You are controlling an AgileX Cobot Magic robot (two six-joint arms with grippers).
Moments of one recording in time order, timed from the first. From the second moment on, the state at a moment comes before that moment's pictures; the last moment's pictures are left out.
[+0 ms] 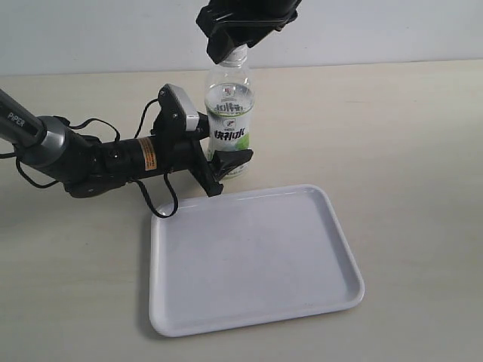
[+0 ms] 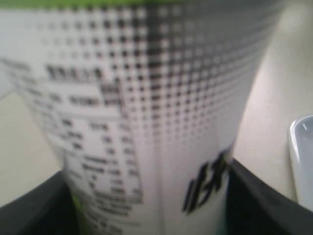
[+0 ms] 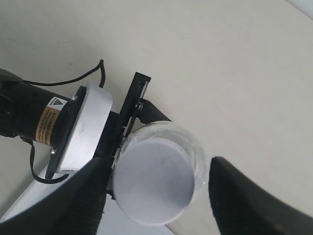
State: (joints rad) left arm -0.37 2.39 -1.17 0.87 -1.05 -0.19; right arm 0.37 1.98 -1.87 0.28 1.03 -0.36
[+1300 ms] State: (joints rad) left arm -0.37 2.39 -1.17 0.87 -1.05 -0.19; right arm 0.37 1.98 -1.87 0.29 1.03 -1.22
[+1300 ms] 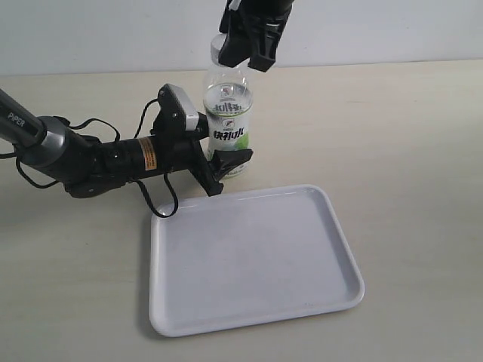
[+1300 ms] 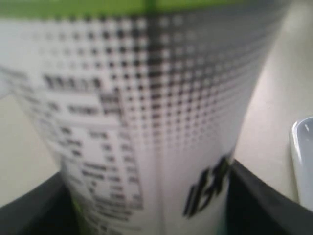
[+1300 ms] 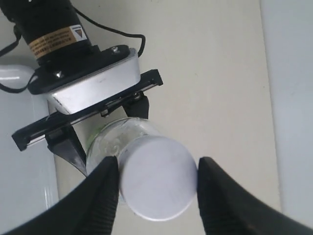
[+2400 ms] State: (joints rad) left arm -0.37 2.39 -1.17 0.86 -1.05 -0.18; right arm 0.37 1.89 -1.87 0.29 0.91 -0.72
